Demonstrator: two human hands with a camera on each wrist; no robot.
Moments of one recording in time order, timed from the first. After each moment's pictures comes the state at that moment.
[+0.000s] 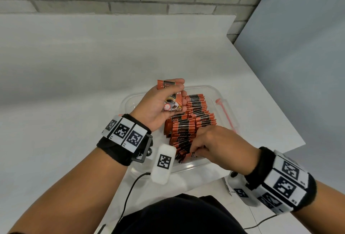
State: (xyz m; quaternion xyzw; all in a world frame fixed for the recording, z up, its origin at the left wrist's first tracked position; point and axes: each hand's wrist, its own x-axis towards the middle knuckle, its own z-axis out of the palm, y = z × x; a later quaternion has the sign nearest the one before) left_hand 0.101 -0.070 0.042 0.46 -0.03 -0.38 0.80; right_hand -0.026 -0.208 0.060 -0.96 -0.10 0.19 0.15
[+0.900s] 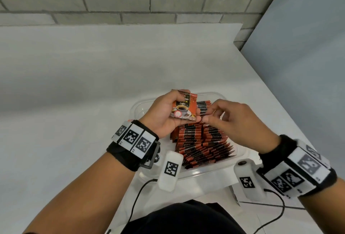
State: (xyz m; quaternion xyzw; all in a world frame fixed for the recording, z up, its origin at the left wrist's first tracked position) left_hand 0.098 -0.066 0.050 0.41 0.01 -0.42 0.81; right_hand 0.001 -0.227 0.085 -0.94 0.07 0.03 0.33
